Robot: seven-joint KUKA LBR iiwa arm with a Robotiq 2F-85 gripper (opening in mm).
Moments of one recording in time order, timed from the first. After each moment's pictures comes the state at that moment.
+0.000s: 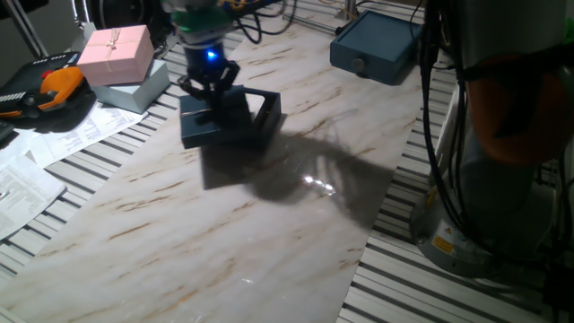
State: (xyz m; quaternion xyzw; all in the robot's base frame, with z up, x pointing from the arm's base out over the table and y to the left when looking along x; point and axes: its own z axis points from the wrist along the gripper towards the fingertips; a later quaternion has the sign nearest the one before) arm 0.562 0.044 0.179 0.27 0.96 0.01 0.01
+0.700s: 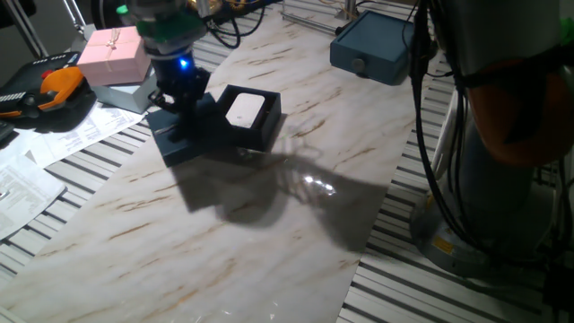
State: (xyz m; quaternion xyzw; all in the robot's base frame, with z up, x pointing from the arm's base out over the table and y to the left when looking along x) arm 0.579 0.095 0.179 0.15 0.99 0.00 0.01
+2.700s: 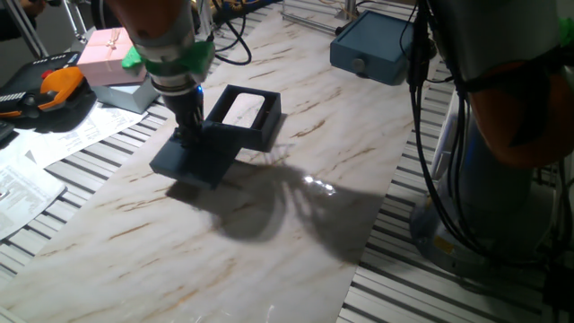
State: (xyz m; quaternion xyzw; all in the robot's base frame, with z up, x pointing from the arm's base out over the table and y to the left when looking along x) arm 0.553 0.107 0.123 -0.17 0.98 -0.03 0.02
